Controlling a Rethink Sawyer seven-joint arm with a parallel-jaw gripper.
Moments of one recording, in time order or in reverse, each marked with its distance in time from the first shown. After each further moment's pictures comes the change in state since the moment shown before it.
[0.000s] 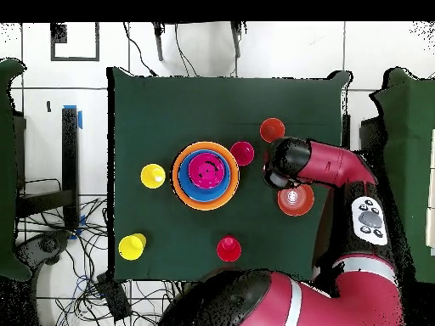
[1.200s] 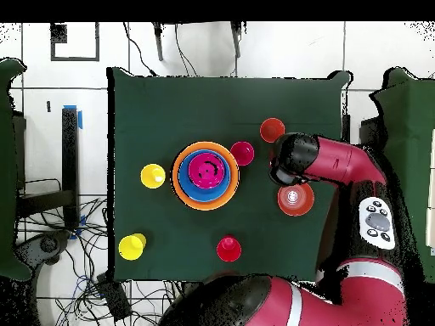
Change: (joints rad) arm 0.000 -0.019 -0.016 -0.026 0.001 0.003 0.000
